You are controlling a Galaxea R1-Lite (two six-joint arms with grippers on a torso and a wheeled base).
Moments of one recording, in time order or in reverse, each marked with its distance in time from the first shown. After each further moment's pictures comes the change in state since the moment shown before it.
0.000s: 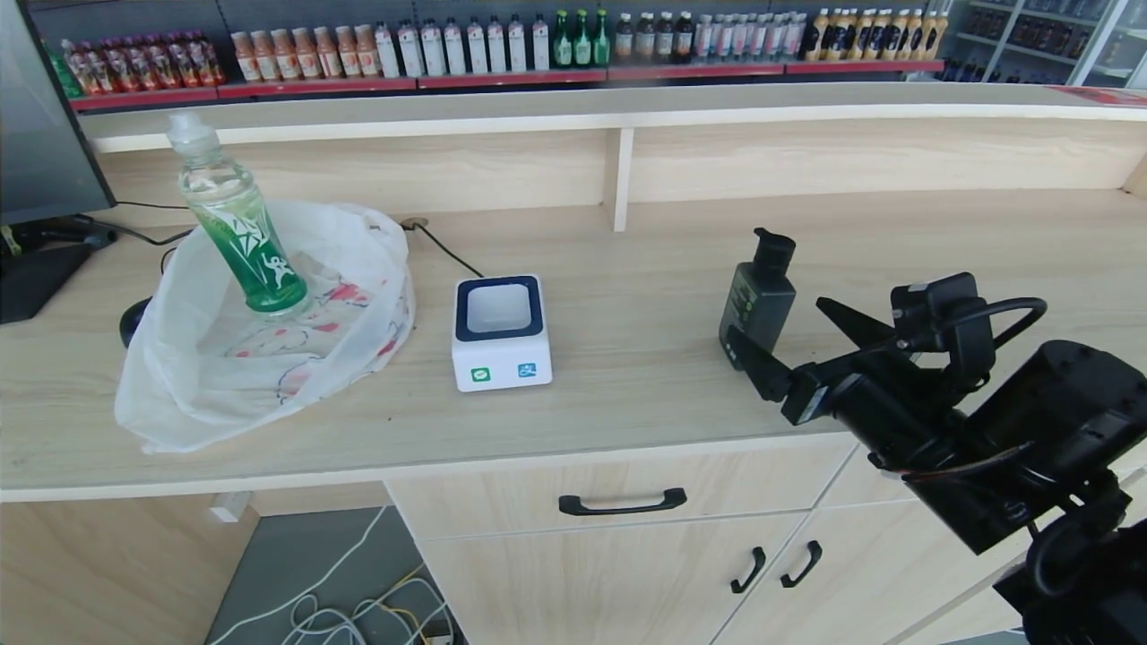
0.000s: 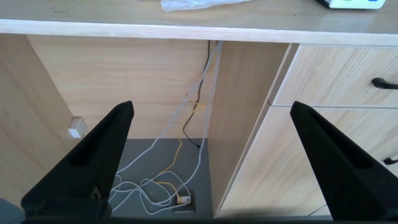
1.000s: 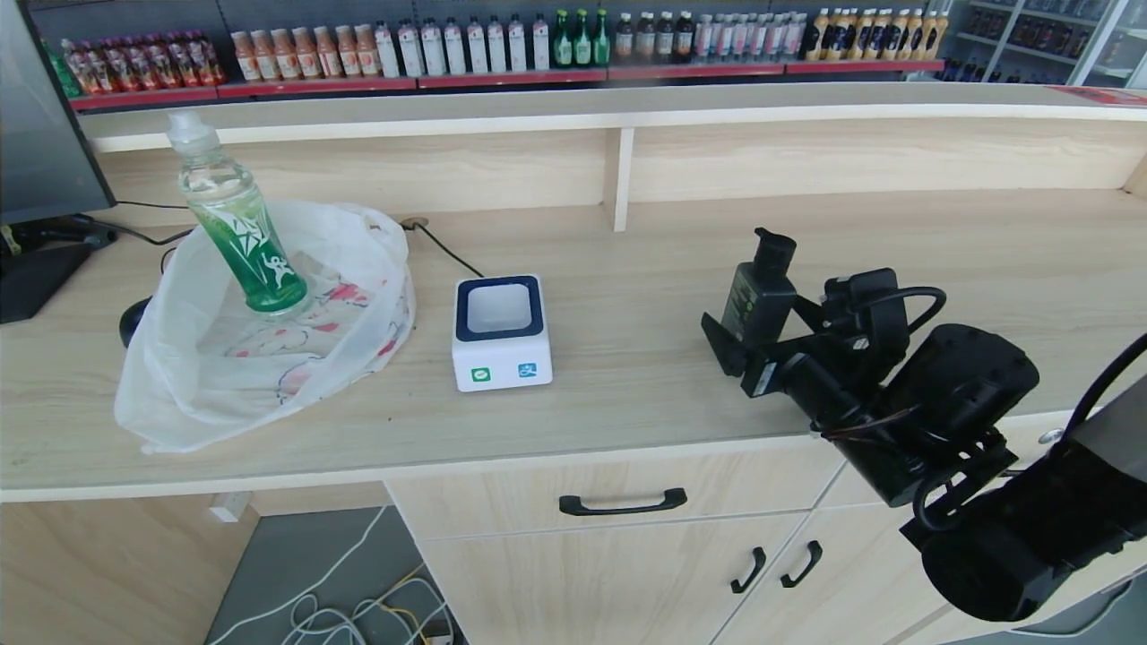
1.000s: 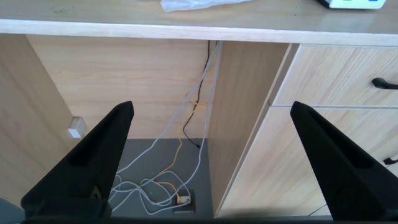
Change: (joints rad) left arm 0.000 0.000 0.000 0.000 0.000 0.000; right arm -0.024 0.172 -0.180 0.000 -0.047 0.015
